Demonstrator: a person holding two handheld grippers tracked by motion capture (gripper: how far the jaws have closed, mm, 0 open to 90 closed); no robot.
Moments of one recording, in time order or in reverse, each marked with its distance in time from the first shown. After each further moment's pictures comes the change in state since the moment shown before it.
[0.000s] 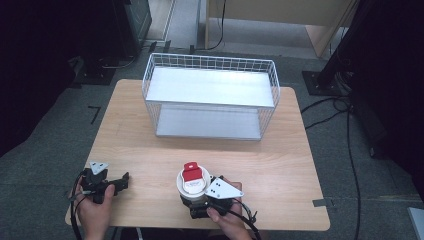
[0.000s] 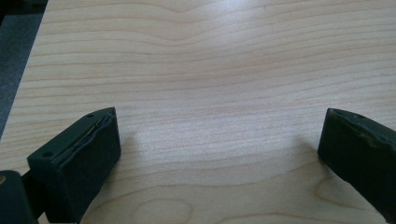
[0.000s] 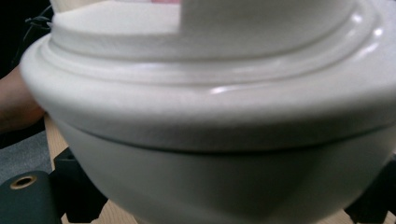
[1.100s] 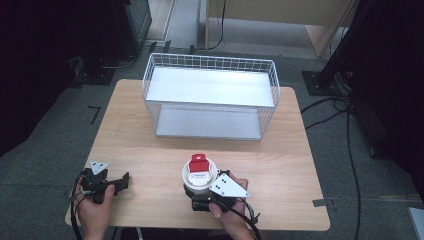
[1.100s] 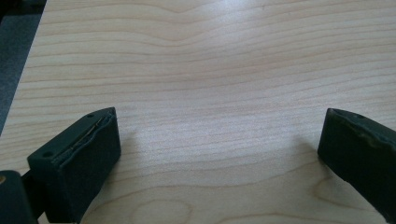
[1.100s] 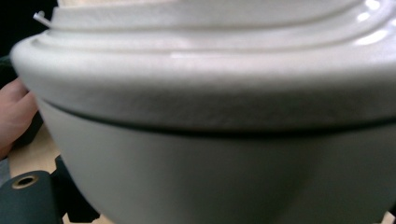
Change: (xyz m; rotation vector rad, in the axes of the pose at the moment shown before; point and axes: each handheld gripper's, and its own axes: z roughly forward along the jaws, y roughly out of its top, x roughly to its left) left arm 0.000 0.000 0.000 0.001 -0.003 0.003; right arm -0.001 0.024 -0.012 -0.095 -0.126 -0.014
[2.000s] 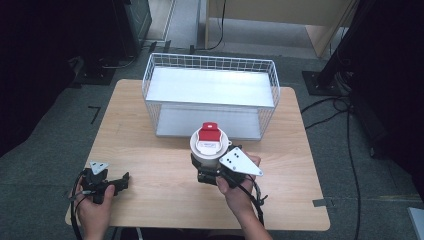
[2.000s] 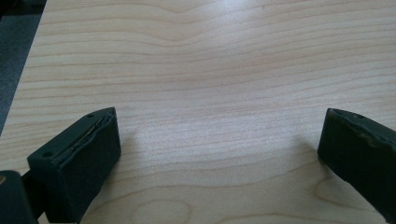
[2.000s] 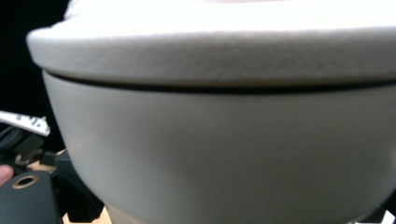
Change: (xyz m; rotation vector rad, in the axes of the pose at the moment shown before) left arm 0.000 0.000 0.000 0.003 0.000 0.000; right arm -0.028 0.072 -0.003 -0.129 -0.113 -0.011
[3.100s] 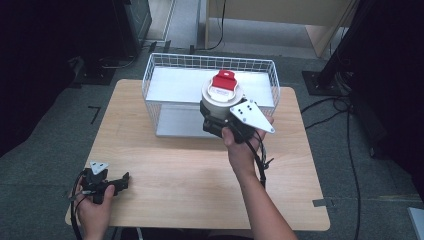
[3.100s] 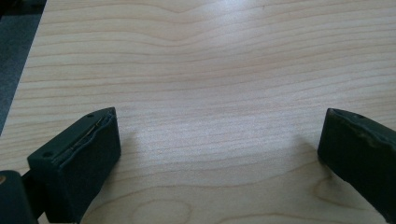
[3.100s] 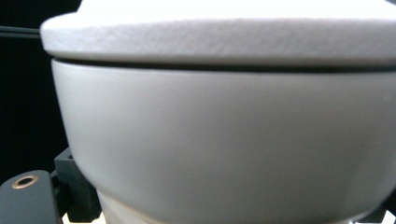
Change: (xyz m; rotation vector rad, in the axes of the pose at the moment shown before) left arm 0.000 0.000 0.000 -0.001 0.000 0.001; right arm -0.042 0.095 0.034 -0.150 -0.179 -0.006
